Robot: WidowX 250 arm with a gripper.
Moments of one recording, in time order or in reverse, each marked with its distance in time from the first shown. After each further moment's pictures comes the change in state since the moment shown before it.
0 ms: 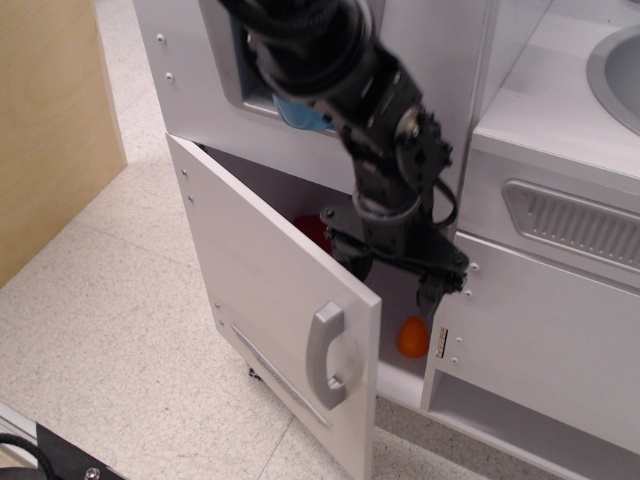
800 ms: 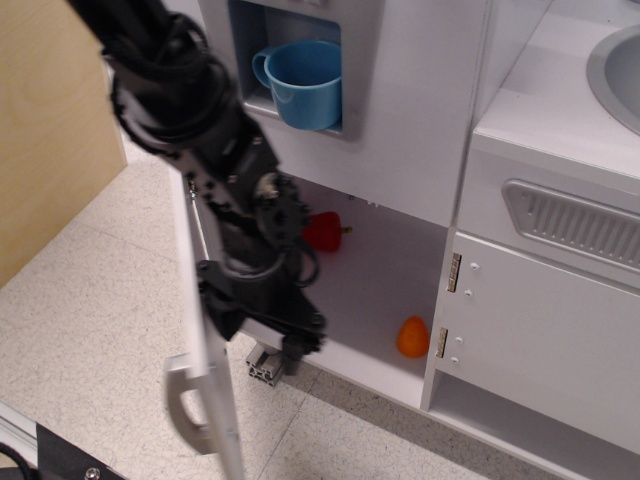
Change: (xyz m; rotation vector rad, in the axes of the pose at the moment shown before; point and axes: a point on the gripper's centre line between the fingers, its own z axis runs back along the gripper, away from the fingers) arm -0.068 0.079 -0.016 0.084 0.130 -0.011
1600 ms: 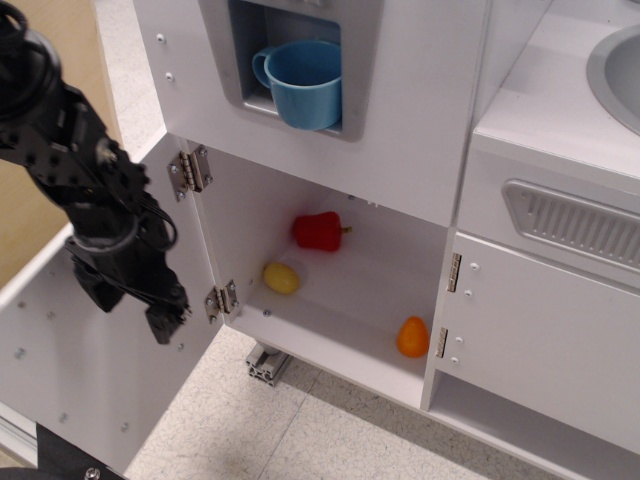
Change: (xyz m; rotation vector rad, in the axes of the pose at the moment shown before) arm -0.021 0.091 0.004 0.045 -0.028 0.006
